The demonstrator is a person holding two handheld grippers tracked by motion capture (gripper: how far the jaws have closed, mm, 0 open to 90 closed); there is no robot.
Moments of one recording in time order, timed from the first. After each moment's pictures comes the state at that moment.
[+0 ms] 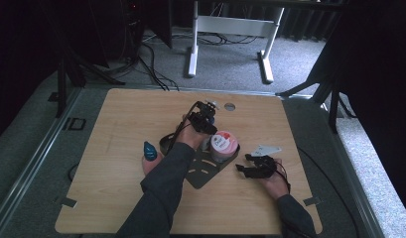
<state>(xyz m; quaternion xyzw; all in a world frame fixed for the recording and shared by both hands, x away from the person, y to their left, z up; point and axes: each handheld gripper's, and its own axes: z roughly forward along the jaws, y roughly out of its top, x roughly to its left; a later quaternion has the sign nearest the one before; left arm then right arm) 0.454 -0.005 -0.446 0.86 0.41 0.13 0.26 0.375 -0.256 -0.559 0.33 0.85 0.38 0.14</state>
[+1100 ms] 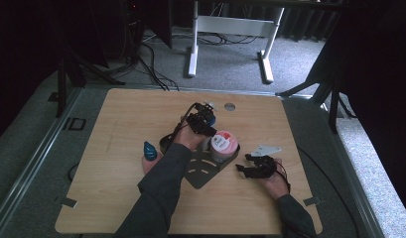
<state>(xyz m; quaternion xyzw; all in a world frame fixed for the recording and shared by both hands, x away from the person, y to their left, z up) 0.451 0.001 -0.451 0.87 0.40 0.12 0.27 0.375 -0.256 -0.559 0.32 0.85 0.38 0.15</state>
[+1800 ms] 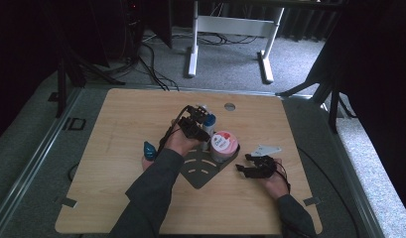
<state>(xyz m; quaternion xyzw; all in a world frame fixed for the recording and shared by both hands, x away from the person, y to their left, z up) 0.423 0.023 -0.435 0.87 0.42 0.11 0.25 0.375 -0.256 -0.559 0.32 0.85 0.38 0.15</state>
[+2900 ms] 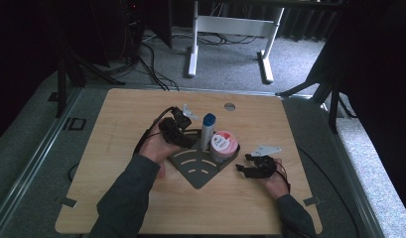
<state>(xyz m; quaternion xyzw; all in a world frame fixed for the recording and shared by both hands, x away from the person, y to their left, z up) 0.373 0.071 -0.394 0.89 0.33 0.15 0.29 0.375 -0.256 -0.559 0.32 0.85 0.38 0.14</state>
